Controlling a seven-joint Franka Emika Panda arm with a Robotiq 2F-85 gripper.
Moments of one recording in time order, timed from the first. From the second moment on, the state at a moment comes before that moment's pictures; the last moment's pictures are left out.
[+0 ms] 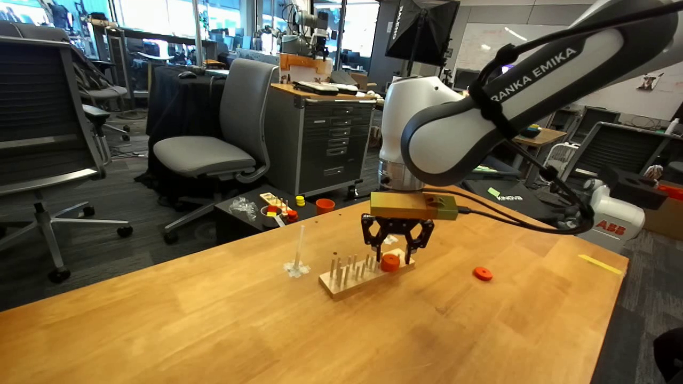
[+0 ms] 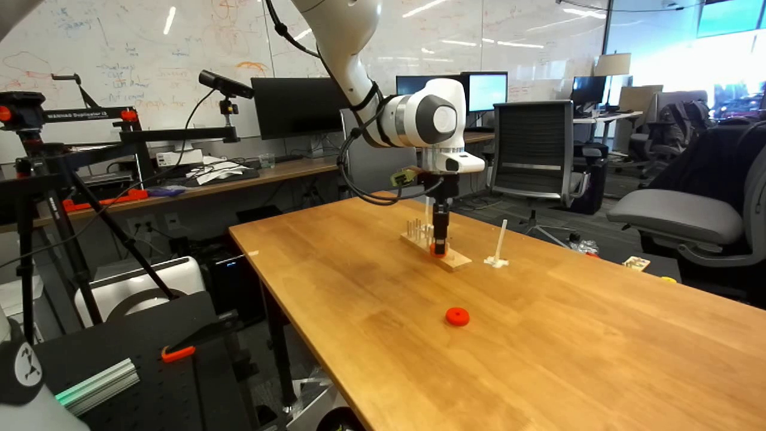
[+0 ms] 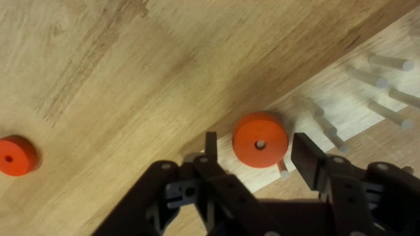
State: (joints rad) arm 0.25 0.81 -0.03 -1.58 -0.05 2.29 1.01
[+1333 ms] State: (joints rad) arm 0.22 0.85 -0.04 -1.50 -0.05 2.23 1.01
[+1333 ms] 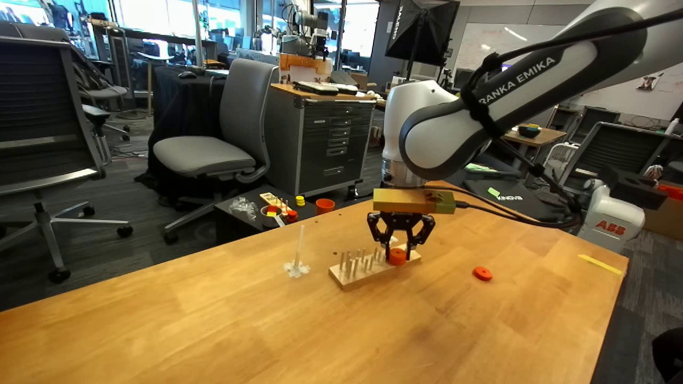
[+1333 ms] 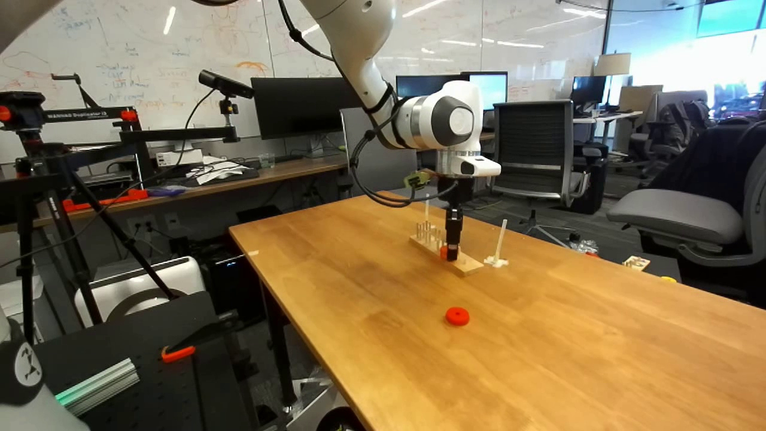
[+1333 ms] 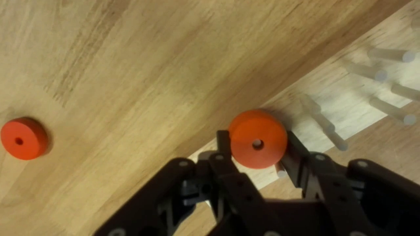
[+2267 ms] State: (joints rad) arm 0.23 0.88 -0.04 -1.45 -0.05 2.21 1.01
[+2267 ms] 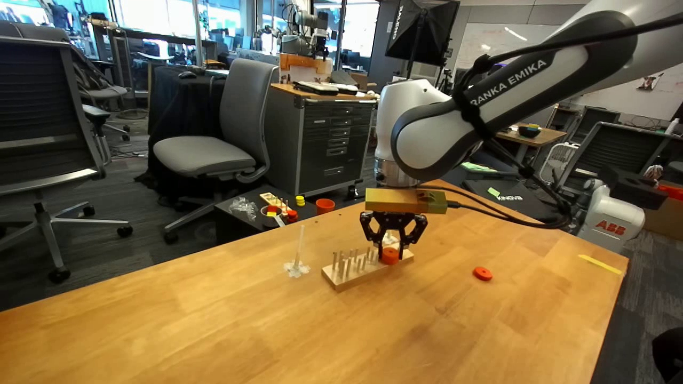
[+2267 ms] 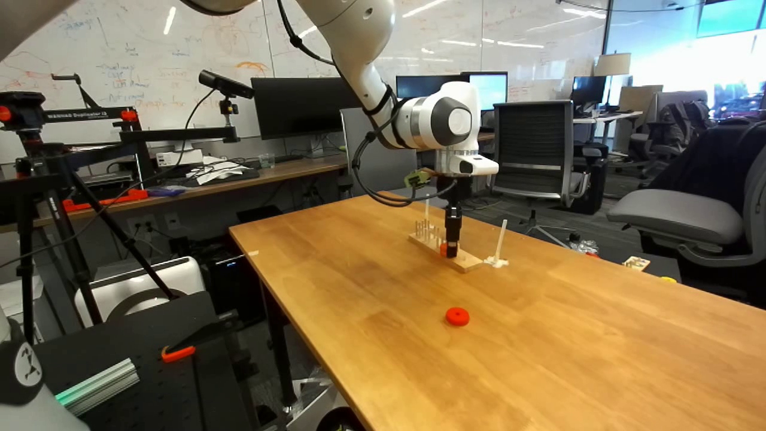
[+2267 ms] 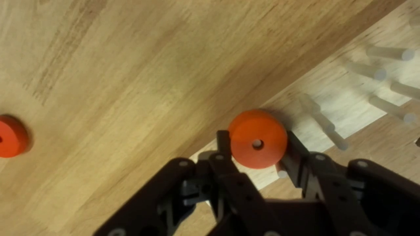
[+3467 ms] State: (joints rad) arm 0.23 0.89 -0.04 -1.45 -0.05 2.21 1.01
